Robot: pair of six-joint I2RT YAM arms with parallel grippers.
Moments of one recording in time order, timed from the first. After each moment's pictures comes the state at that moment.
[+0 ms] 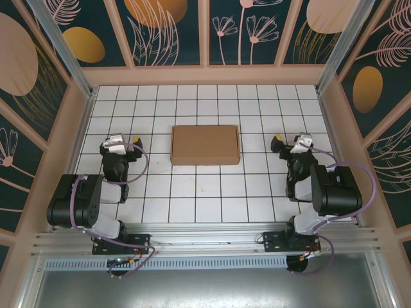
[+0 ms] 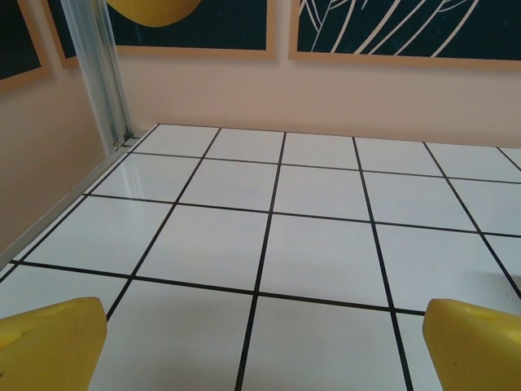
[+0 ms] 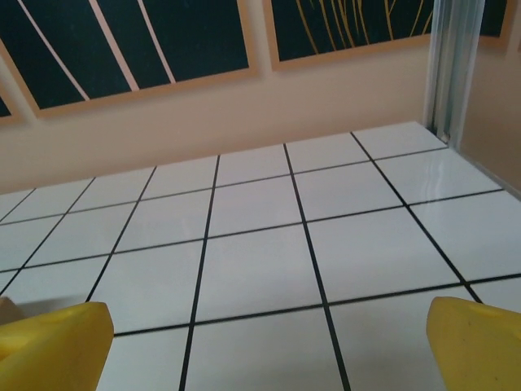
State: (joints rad) left arm -0.02 1.52 0.23 1.16 -0.13 -0.06; right arm -0.06 1.57 0.21 1.29 -0.05 0.15
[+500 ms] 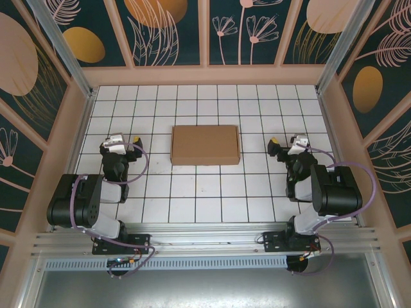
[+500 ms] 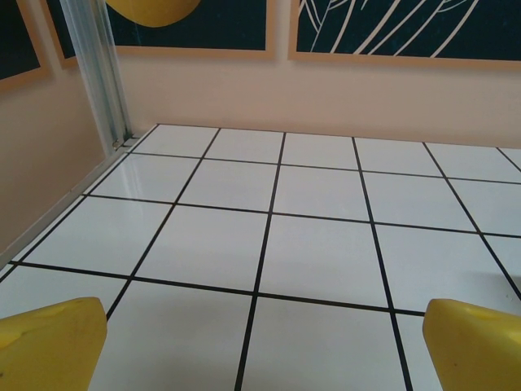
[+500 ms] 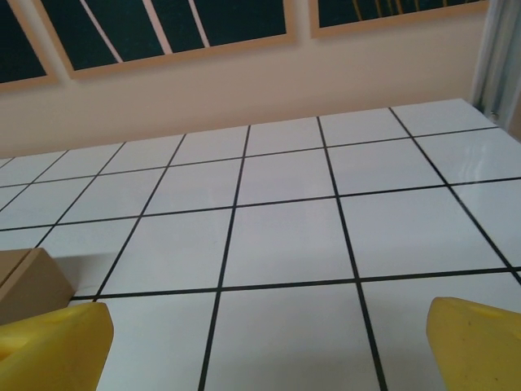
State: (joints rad) left arm -0.02 1.52 0.23 1.16 -0.13 -0.06; right arm -0.07 1.57 0.20 1.24 -0.17 0.11
